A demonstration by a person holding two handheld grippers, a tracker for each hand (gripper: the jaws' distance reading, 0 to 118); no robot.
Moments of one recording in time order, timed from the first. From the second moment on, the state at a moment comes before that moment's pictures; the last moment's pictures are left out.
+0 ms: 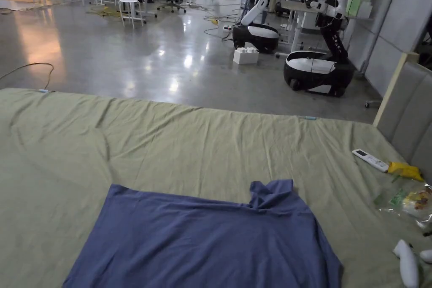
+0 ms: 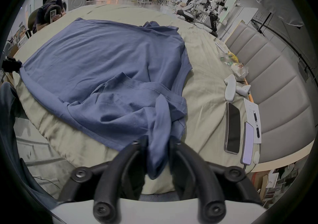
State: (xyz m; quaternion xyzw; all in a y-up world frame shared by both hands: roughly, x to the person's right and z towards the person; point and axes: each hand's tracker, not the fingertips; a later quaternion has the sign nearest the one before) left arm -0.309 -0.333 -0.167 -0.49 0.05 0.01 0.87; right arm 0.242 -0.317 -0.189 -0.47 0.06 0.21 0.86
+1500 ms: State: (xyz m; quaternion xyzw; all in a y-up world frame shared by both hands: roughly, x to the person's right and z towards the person) left arm -0.286 -0.249 -0.189 -0.32 0.06 0.03 0.95; right arm 0.181 -0.223 -0.221 -0.07 -0.01 0.05 1.00
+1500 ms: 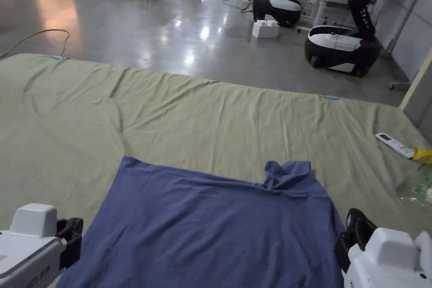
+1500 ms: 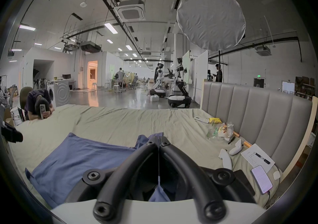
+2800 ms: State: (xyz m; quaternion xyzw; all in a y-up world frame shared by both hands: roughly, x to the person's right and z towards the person) left arm -0.316 -0.348 -0.183 -0.50 0.05 0.07 0.86; right arm 0.280 -0.270 -0.193 -0.35 -0.05 0.00 0.93
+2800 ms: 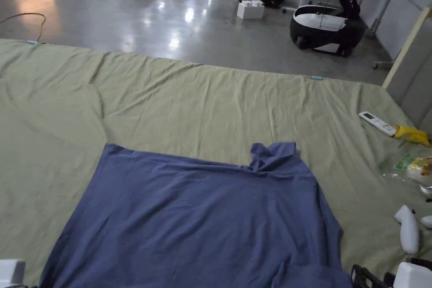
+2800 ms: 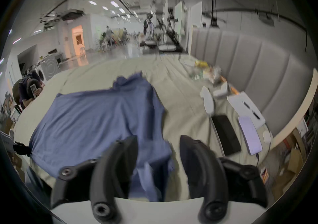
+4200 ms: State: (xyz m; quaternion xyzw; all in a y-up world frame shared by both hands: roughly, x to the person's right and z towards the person) left arm -0.319 -0.295 -0.201 -0.41 0.05 0.09 0.91; right arm 0.276 -0.283 -0.201 -0.42 0.01 -0.06 0.91
